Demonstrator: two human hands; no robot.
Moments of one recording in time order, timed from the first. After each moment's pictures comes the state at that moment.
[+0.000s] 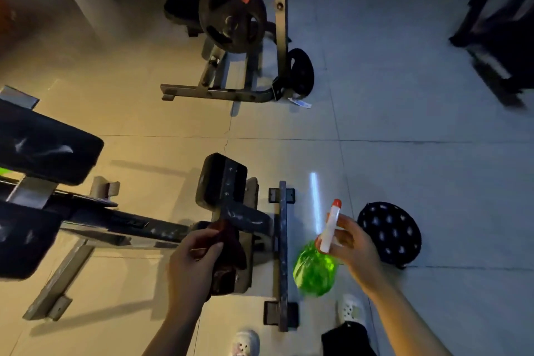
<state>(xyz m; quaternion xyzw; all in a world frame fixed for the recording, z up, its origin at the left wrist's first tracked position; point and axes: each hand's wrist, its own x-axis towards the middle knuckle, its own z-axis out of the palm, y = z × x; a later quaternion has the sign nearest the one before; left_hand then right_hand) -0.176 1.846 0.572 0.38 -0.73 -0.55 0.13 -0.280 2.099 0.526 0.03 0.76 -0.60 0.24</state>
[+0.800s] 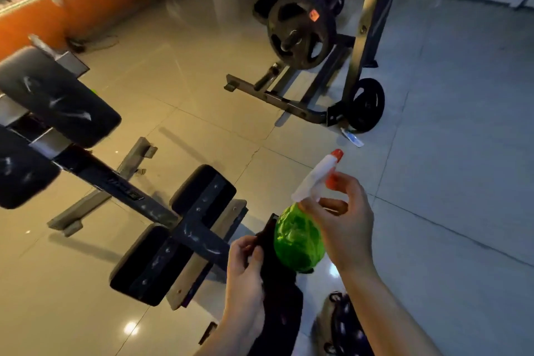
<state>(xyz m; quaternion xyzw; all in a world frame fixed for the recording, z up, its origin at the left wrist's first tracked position) -0.435 2.079 0.605 0.55 -0.33 -0.73 0.24 -0.559 2.134 0.636 -0.17 0.73 -0.63 0.19</state>
